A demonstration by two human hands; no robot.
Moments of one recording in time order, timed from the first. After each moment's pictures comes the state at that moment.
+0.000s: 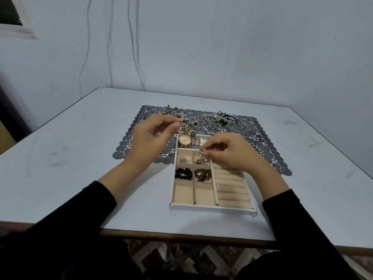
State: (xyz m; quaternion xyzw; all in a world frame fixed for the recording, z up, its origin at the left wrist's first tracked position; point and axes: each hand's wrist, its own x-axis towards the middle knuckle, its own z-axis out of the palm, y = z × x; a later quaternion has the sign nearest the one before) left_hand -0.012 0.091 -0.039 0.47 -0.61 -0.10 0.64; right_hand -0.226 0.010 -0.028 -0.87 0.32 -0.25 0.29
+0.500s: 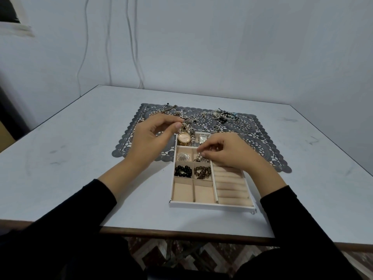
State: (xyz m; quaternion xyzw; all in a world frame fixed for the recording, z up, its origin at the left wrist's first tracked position) left_hand -0.014 0.092 -0.040 0.48 -0.62 -0.09 0.61; right_hand -0.222 0.014 -0.027 -0.88 0.34 -0.21 0.27
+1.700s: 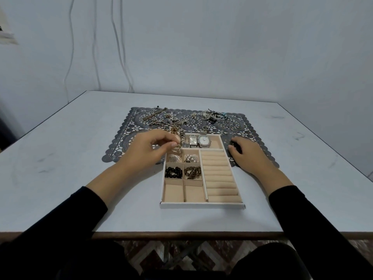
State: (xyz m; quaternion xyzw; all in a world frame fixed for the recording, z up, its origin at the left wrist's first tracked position) left_hand -0.015 0.095 -0.046 0.51 -0.70 -0.14 0.49; right_hand -0.287 -0.024 -0.070 -0.81 0.52 -0.24 0.10
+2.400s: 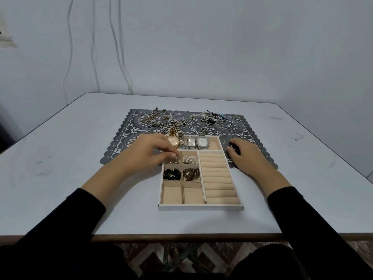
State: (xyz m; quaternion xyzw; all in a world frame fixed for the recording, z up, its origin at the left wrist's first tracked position) left_hand -0.006 0.092 -0.038 0.53 -0.77 -0.10 0.34; right_hand -0.287 -0.029 -0.074 -0.82 0.51 -0.24 0.09
